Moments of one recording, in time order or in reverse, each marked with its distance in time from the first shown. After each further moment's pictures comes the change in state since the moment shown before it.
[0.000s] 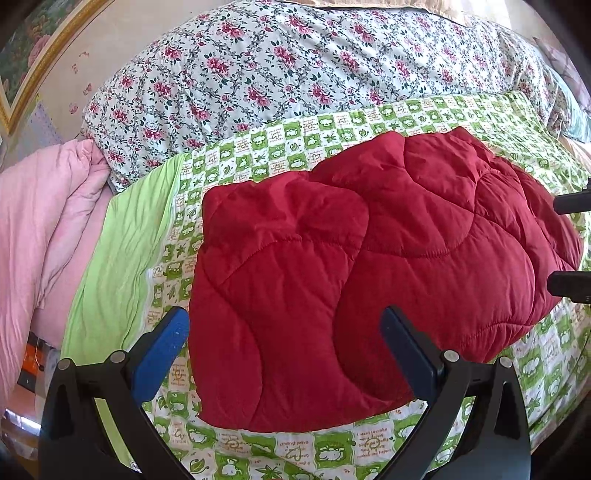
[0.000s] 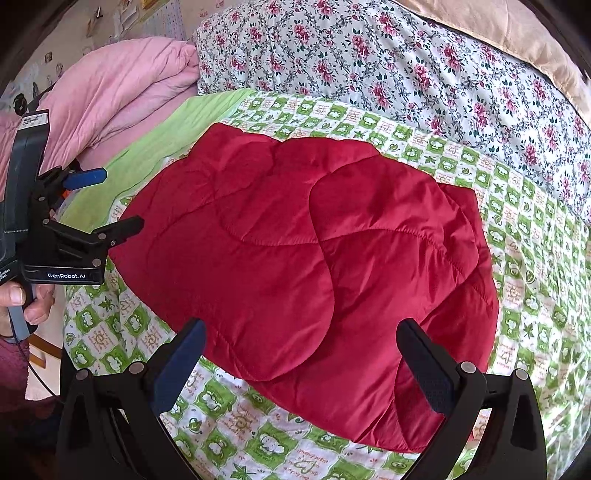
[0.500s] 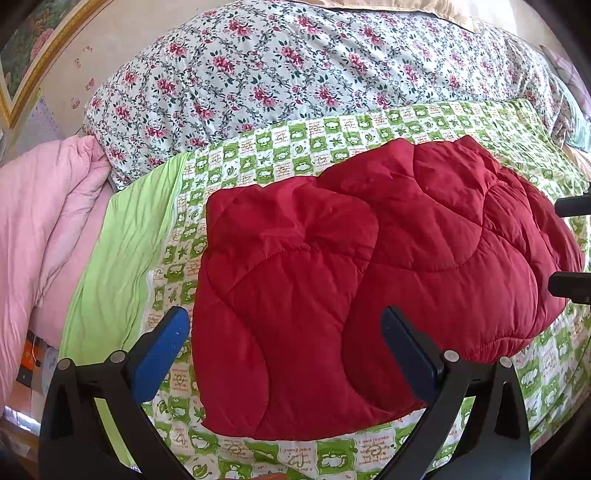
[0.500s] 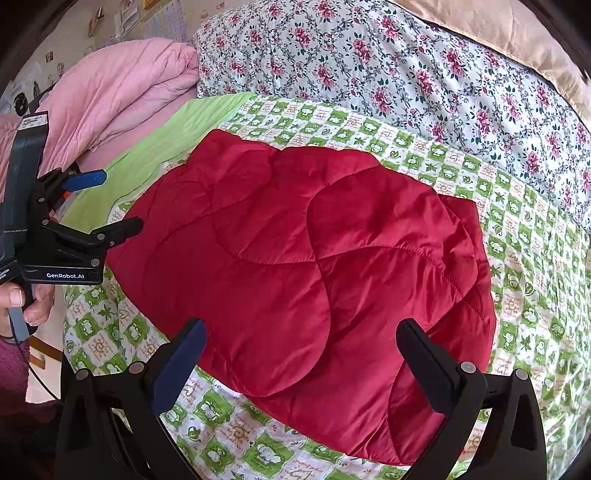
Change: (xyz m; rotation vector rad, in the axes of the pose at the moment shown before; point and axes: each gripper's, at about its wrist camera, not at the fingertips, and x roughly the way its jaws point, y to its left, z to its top) left arm 0.005 0.005 0.008 -0.030 0.007 0.000; right arm 0.001 -0.006 0.014 -0.009 -0.002 0.000
